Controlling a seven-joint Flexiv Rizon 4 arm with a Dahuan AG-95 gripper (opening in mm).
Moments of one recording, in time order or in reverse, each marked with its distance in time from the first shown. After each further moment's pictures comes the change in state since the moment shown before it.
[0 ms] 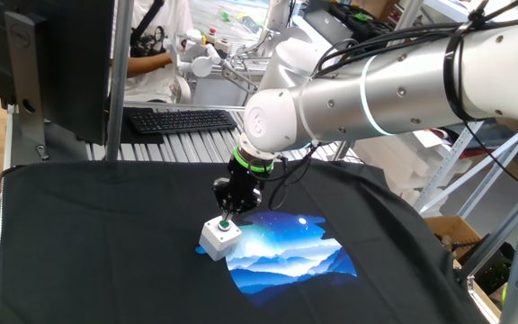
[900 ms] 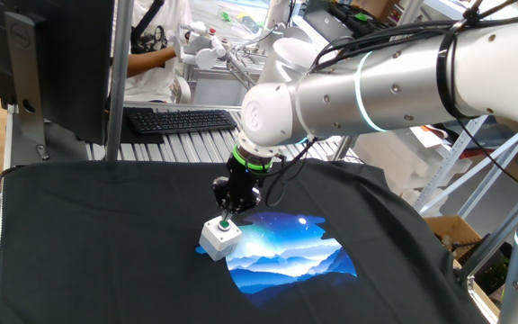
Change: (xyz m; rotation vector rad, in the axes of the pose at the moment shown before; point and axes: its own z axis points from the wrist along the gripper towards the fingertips) arm 0.000 0.000 0.001 -0.002 0.020 0.013
